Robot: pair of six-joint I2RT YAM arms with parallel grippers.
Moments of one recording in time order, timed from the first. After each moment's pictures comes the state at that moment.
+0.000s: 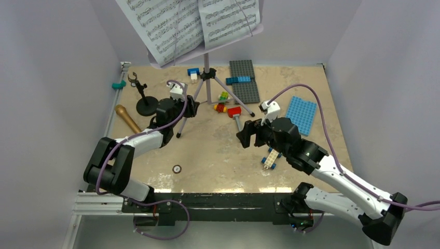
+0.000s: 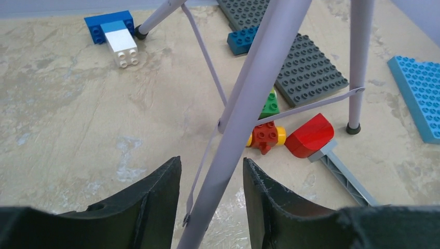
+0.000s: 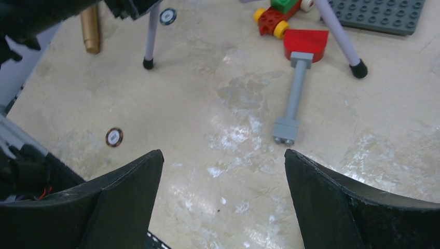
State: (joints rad) left arm -0.35 1.47 0.66 0.63 0.09 -0.20; right arm 0.84 0.84 0.80 -0.37 0.17 0.39
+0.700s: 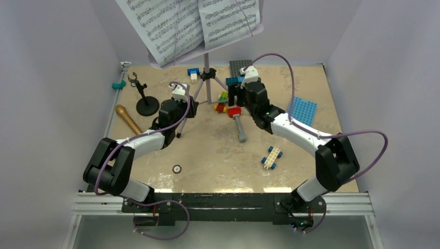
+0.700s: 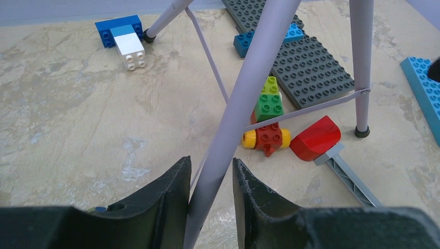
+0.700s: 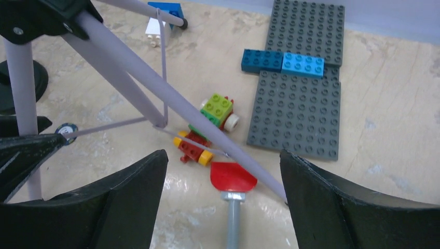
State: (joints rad) left arm -0.40 1.48 0.66 0.63 -0.01 -0.18; right arm 0.62 1.52 1.07 0.13 0.29 0.19
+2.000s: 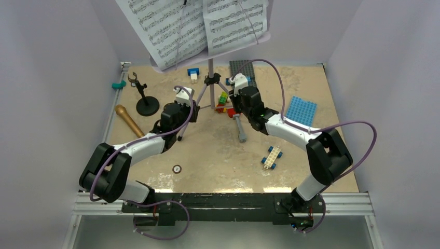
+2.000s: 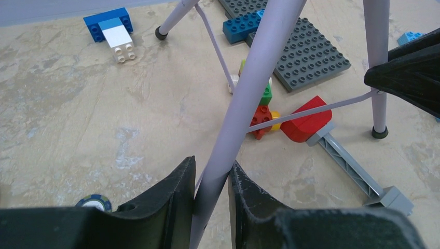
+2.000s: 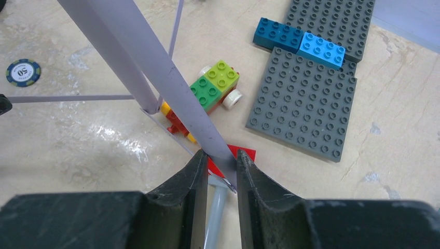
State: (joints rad) left arm -0.45 1.43 0.64 0.57 -0.04 -0.13; right arm 0.63 1.64 1.08 0.16 0.21 0.00
